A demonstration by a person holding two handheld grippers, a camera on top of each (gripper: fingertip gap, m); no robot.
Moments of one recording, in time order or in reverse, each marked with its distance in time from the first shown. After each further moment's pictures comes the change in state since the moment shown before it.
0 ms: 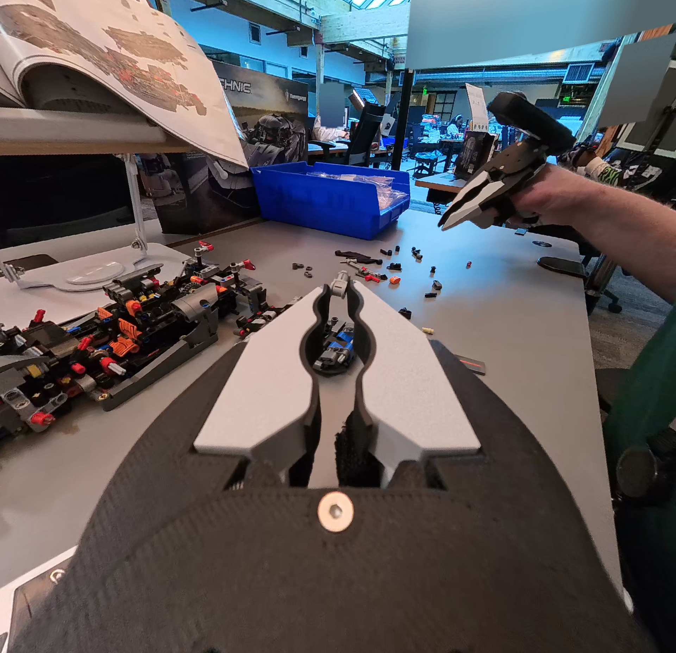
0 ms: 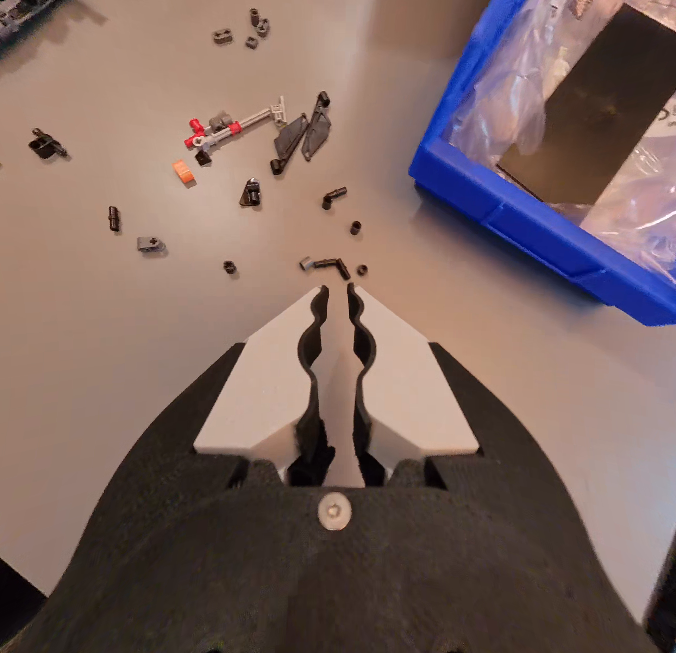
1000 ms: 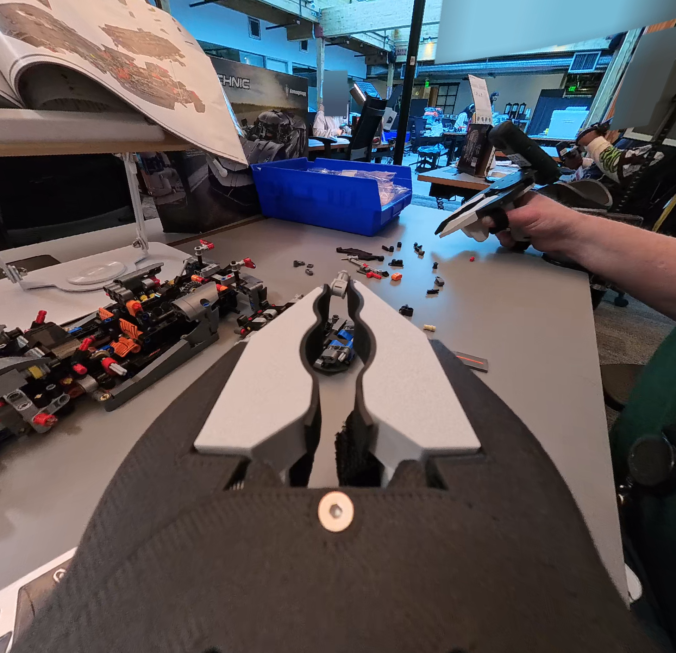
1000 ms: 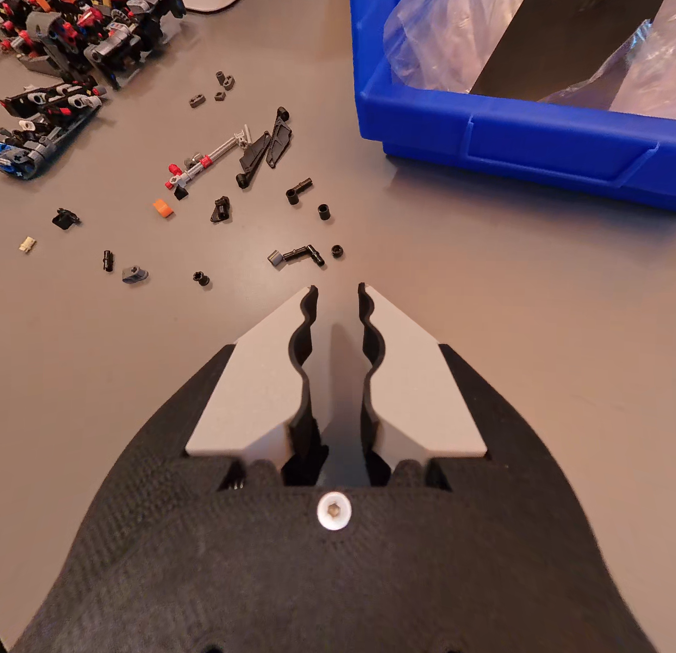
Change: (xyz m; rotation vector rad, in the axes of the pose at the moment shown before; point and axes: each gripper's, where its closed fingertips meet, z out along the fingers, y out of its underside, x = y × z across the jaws) left arm 0.001 0.001 0.001 -0.013 -0.005 0.015; right arm 0.021 0.027 0.017 0.184 -0.102 0.294
